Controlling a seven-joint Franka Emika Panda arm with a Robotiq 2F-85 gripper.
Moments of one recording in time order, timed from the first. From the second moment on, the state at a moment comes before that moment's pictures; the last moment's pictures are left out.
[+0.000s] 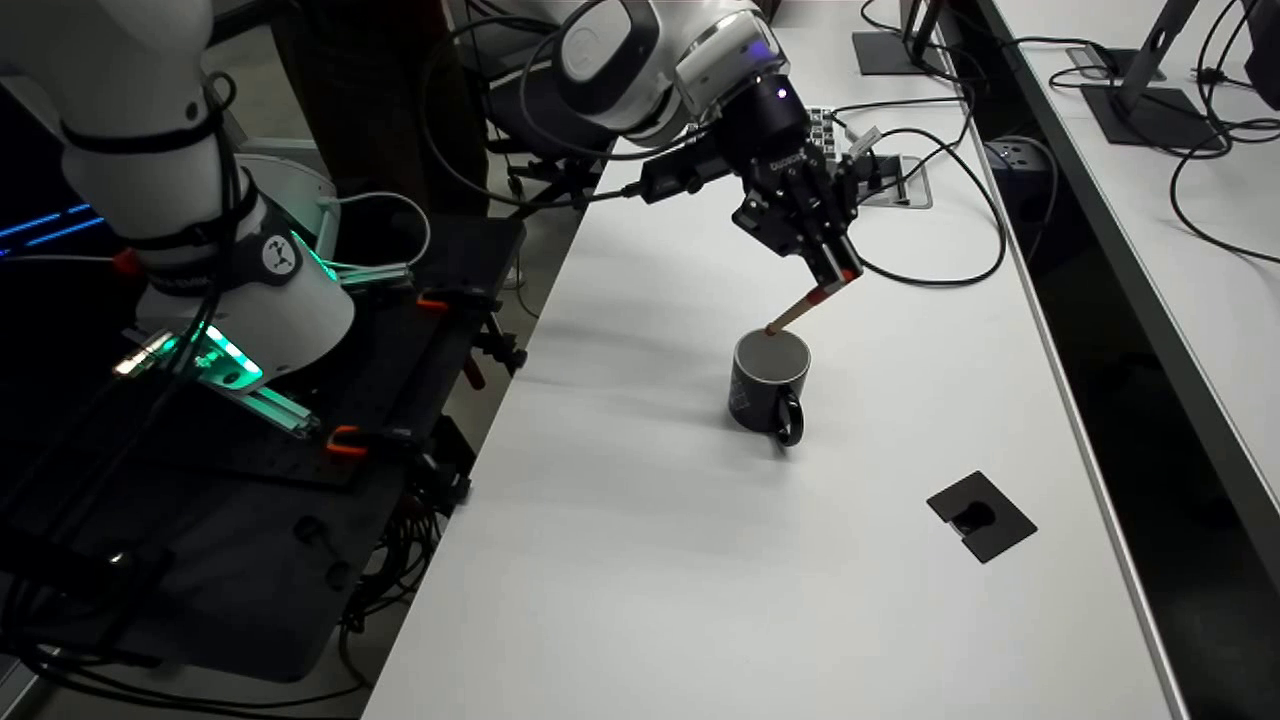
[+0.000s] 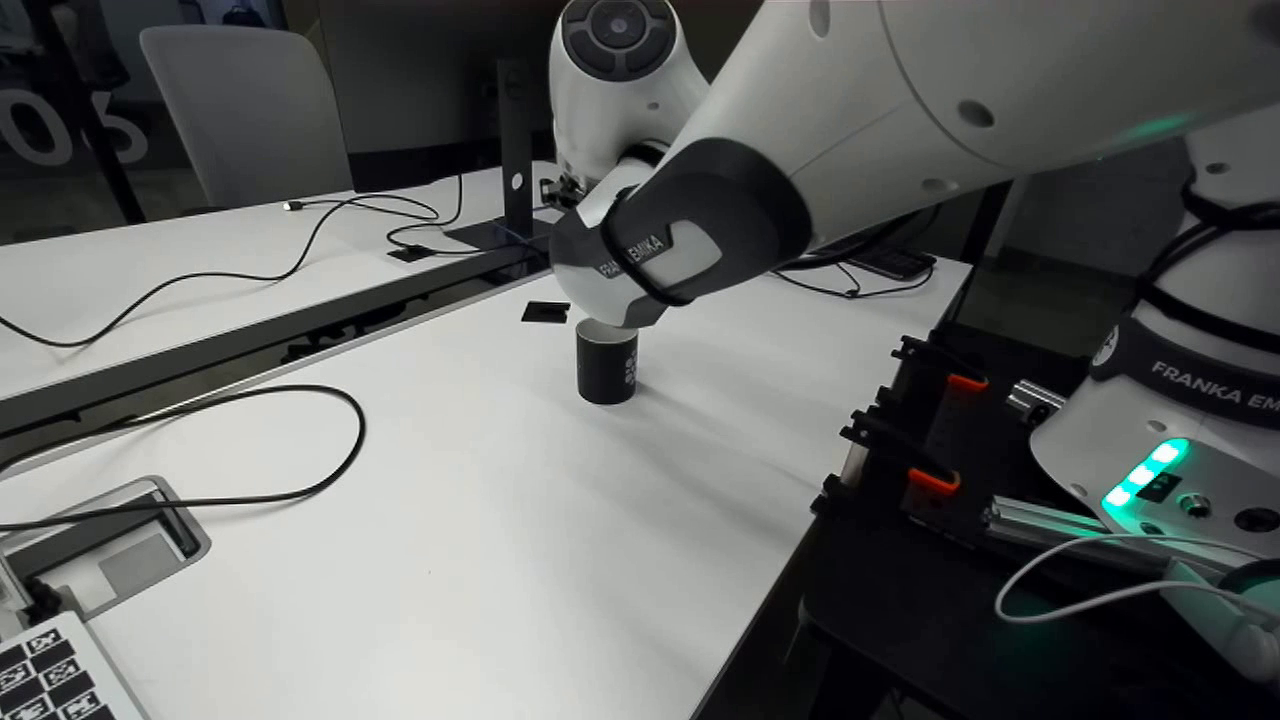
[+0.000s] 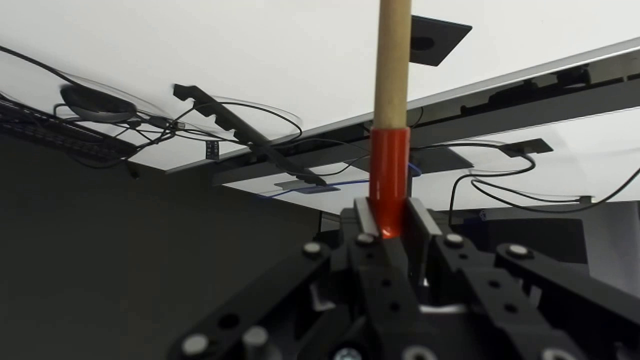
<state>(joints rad) 1.67 1.30 -1.20 -2.37 0.90 2.95 0.72</state>
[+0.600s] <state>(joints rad) 1.67 1.30 -1.21 -2.37 0.77 2.95 0.83</state>
